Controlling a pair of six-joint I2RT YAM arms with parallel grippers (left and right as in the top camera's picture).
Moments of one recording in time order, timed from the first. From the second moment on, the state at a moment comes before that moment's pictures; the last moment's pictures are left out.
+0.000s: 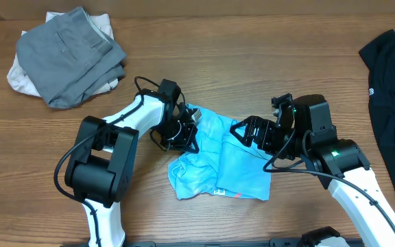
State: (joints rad) left arm -0.35 2.06 1.24 -0.84 0.60 -0.05; right arm 0.28 1.15 0.89 -0.64 -0.56 0.65
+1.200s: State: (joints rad) left arm 0.03 1.95 1.33 -1.28 0.04 -0.36; right arm 0.28 1.15 0.89 -0.70 -0.41 0.65
